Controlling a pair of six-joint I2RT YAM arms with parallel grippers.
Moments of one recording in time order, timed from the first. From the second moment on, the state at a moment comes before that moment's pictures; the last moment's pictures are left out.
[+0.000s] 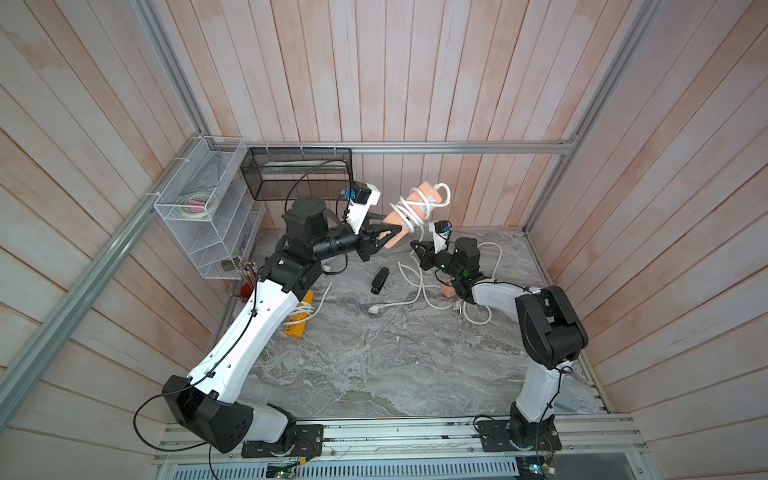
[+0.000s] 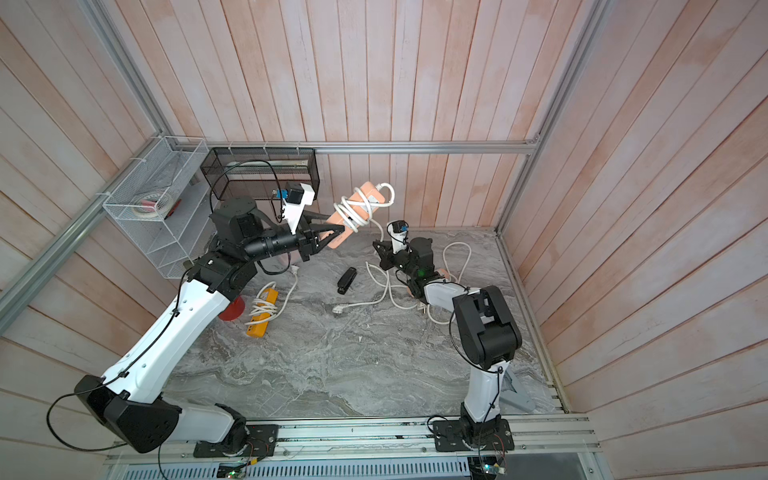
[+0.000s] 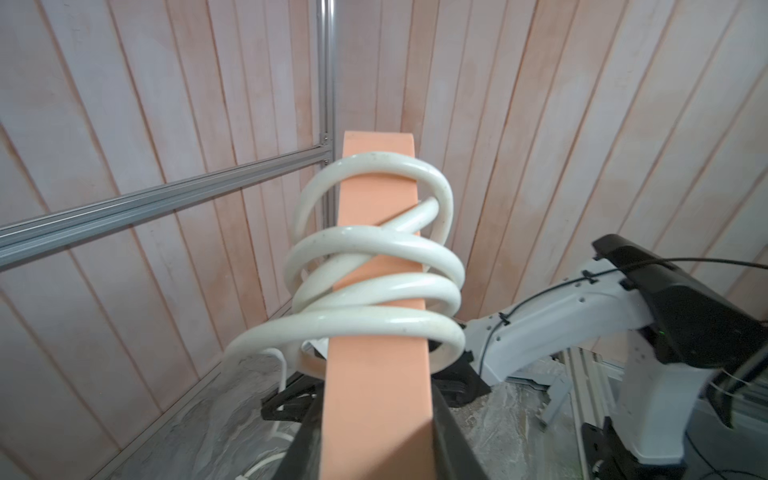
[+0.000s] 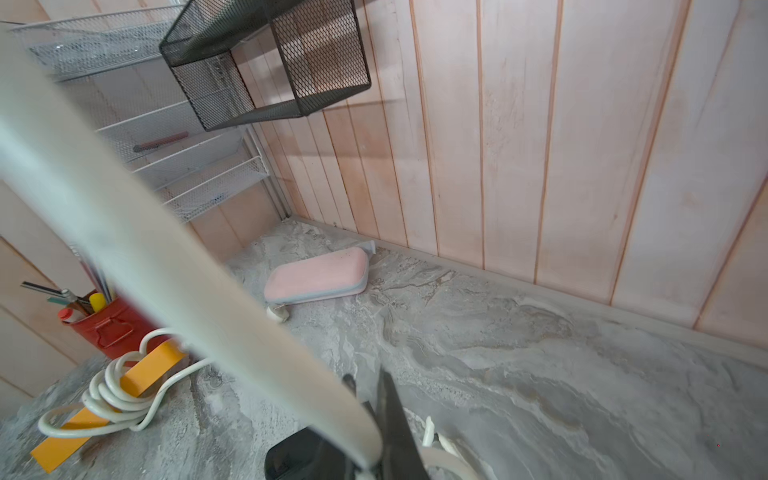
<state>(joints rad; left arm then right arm) -0.45 1.44 1.63 -0.26 0.58 0.02 0.40 1.86 1.07 0.66 -0.38 0.20</state>
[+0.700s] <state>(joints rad) -0.56 1.76 1.77 -0.80 0.17 0.53 0.55 1.38 1.15 0.34 0.09 -0.53</state>
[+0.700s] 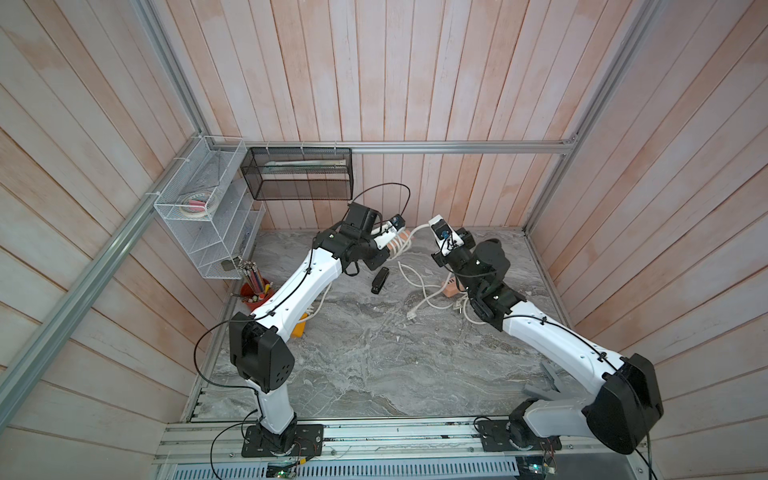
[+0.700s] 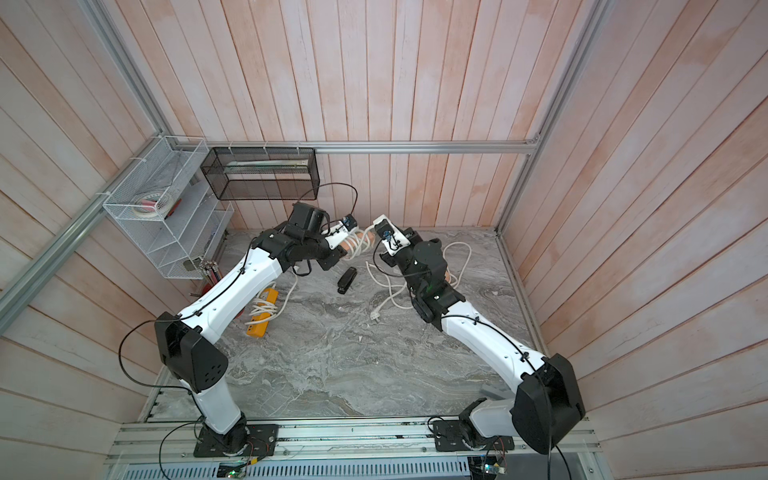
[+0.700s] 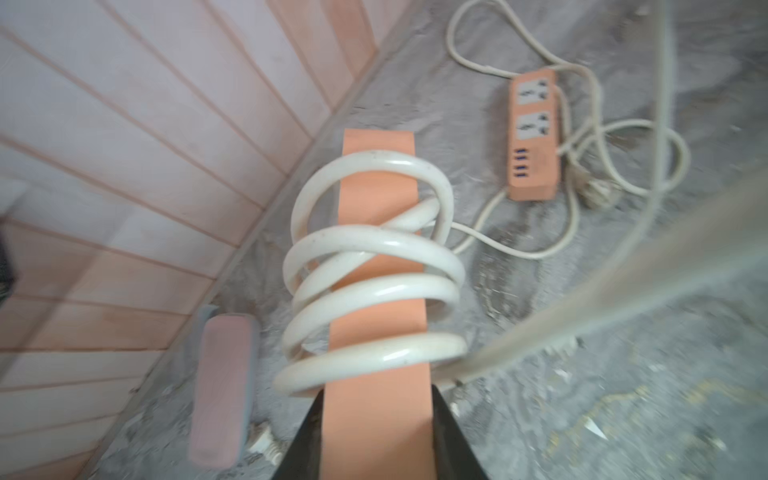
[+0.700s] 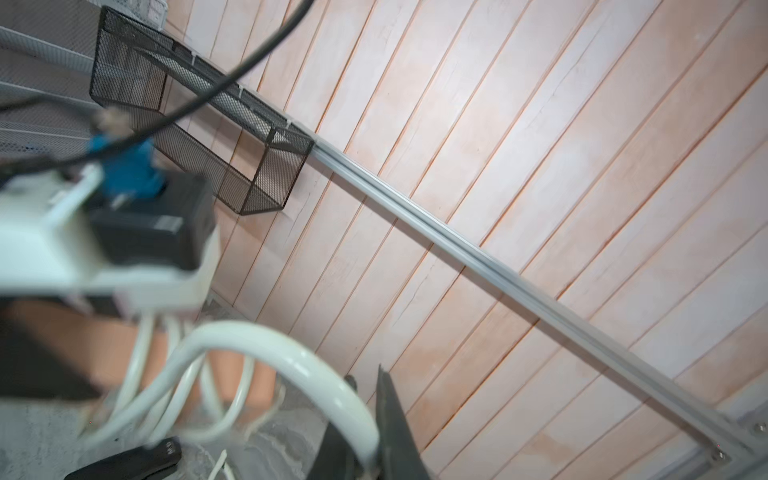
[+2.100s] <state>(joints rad) -0.35 1.59 1.75 -0.41 0.16 0.16 0.60 1.59 0.86 0.56 -0.22 -0.14</state>
